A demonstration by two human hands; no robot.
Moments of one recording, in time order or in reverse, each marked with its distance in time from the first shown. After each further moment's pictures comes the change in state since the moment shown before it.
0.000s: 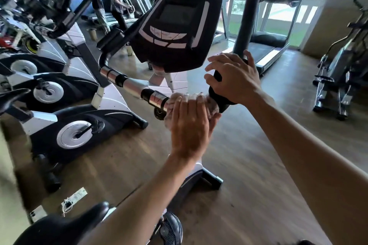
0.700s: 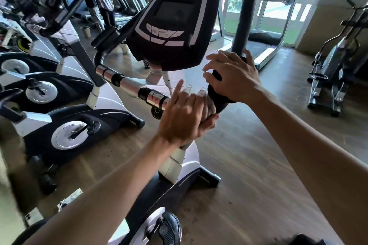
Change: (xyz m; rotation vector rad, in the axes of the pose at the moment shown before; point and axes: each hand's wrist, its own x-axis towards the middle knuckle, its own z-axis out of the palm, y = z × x) left_hand 0.024 -0.036 0.009 -0.088 0.038 0.334; right_hand -0.001 -0.001 -0.002 -0.034 -0.055 -0.015
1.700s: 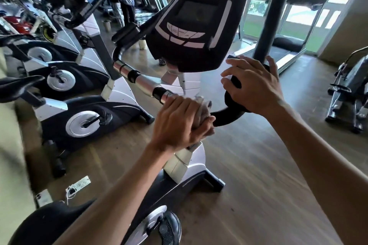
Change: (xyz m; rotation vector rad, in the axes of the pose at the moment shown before) left_hand -0.021 -0.027 -0.015 -0.176 0.090 -0.114; right_hand -0.001 0.002 0.005 0.030 0.068 -0.013
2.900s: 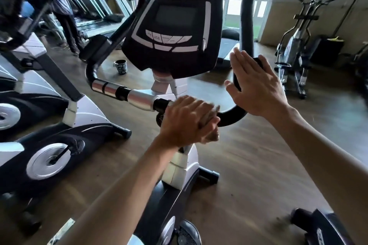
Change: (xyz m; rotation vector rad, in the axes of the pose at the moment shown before) left_hand 0.015 -0.058 0.018 -0.237 -0.125 0.229; right_hand -0.017 -0.036 0.006 -0.336 -0.015 0.205
